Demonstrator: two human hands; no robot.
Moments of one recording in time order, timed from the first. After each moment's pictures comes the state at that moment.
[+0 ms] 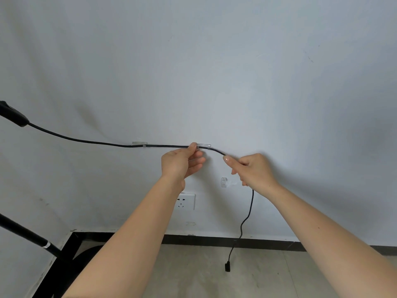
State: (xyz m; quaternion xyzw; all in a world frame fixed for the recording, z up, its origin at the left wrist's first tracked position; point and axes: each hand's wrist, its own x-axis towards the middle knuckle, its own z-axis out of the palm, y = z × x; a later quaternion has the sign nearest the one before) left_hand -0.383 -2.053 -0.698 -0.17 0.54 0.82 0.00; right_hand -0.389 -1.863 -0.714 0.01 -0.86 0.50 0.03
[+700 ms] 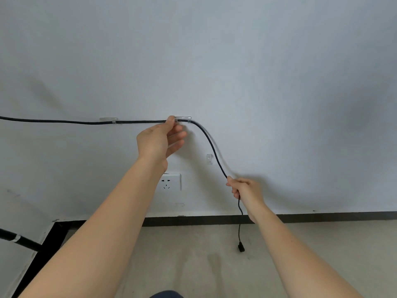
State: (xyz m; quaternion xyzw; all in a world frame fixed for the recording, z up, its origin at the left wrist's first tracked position) left_hand -0.385 -2.046 -0.710 -0.14 0.55 0.82 -0.05; right_hand -0.355 -1.831 -0.845 -0.18 -0.73 0.65 -0.04
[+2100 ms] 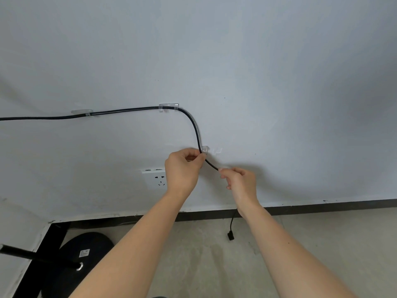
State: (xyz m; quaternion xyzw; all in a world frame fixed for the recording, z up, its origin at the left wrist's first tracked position) left_hand -0.381 -1.985 -0.804 -0.10 0.79 0.60 -0.08; right_hand -0.369 -1.854 -0.857 -0.21 -0.68 0.70 0.03
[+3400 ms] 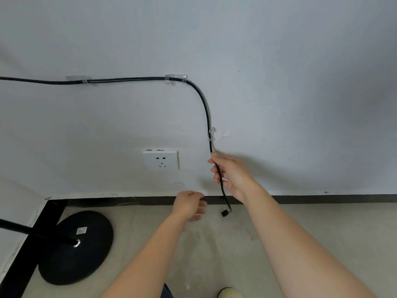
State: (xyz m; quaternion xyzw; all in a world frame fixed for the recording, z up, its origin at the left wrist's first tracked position) left_hand -0.333 -1.998 -0.918 -0.28 0.70 0.61 0.25; right_hand -0.373 -1.868 -0.858 -0.20 -0.61 0.75 -0.16
